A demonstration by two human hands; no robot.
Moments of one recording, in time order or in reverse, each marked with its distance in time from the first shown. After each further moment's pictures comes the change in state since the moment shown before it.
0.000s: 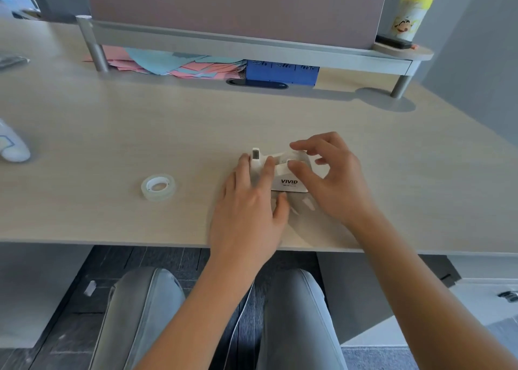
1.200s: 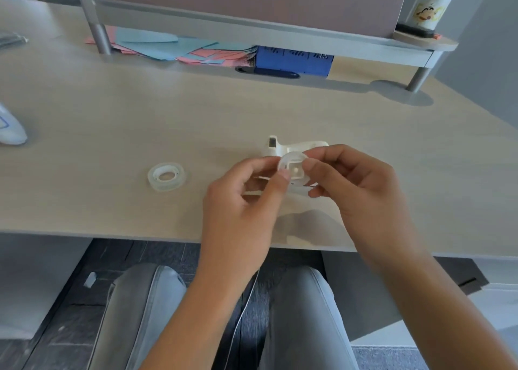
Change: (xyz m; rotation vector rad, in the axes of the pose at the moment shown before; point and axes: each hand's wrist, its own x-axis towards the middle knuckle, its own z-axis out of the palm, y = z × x) left_hand -0.016 -0.017 -0.029 -1.070 0.134 -0.222; right_hand -0.038 -0.049 0.005 0.556 -0.009 0.288
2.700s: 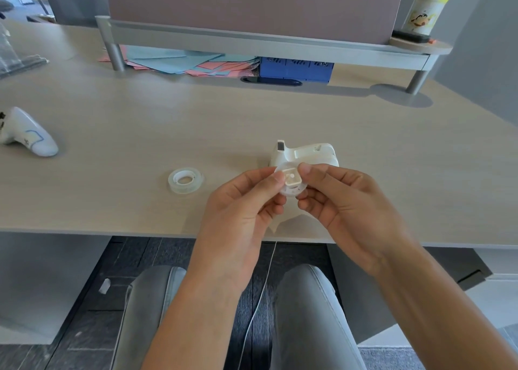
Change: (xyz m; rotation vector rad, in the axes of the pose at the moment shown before) left_hand -0.005 0.013 -0.020 -0.644 -0.108 -0.415; right_hand -0.016 -0.017 0.021 0.479 -0.135 0.335
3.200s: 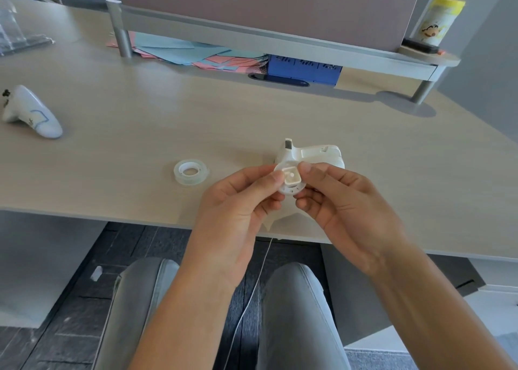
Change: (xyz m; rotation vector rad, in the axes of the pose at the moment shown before) left_hand -0.003 0.006 -0.010 -0.013 0.020 0.021; right_hand 0.004 0.002 0.007 0.011 -0.049 0.034
